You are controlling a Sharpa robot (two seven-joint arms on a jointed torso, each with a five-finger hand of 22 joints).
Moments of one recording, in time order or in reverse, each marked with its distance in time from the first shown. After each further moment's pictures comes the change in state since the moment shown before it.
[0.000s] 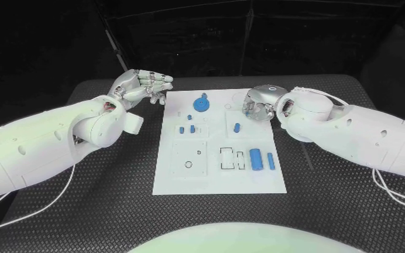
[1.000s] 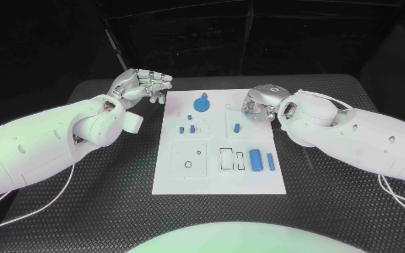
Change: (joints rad) left arm 0.000 0.000 0.000 -0.008 0.005 0.005 0.000; left_hand 0.000 0.000 -0.003 -0.003 0.000 0.000 0.000 0.000 -0.002 -0.007 0.000 0.000 0.002 0.000 0.000 -0.008 -0.007 0.000 0.000 0.000 0.000 -0.003; right arm -0.014 -0.041 -0.002 0.082 -0.022 -0.085 -0.016; right_hand -0.031 -0.019 0.081 -0.053 0.020 0.022 0.000 -0.012 -0.005 0.034 -0.005 -0.042 -0.019 0.000 0.000 0.015 0.013 0.000 0.011 -0.004 0.034 0.039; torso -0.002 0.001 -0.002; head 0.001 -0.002
